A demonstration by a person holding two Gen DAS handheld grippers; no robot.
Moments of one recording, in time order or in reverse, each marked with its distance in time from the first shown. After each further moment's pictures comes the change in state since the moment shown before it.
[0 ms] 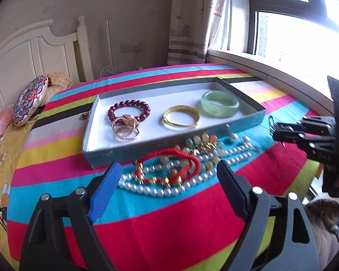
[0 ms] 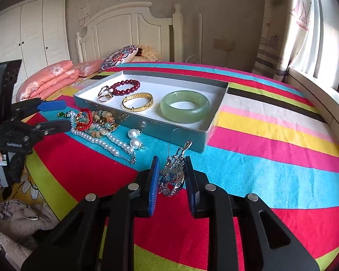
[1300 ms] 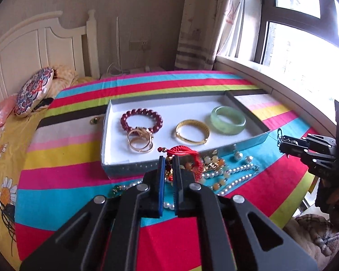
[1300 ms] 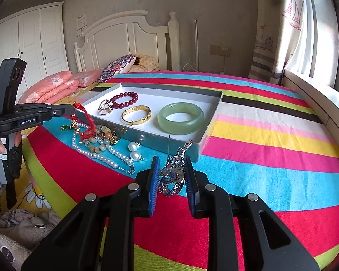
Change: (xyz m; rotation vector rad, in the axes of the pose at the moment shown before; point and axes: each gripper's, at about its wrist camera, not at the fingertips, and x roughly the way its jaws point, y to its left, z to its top) left arm -0.024 0.020 0.024 -0.068 0.005 -0.010; right arm -0.016 -0.005 0.007 0.041 -0.052 0.000
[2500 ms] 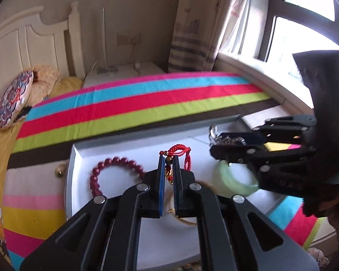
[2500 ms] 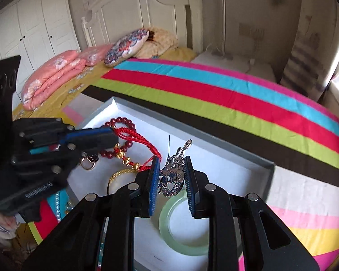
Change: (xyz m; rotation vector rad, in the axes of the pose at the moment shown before) left arm 0.118 0.000 0.090 0.003 0.093 -0.037; right arm 0.149 0.003 0.139 -0.057 0.249 0.116
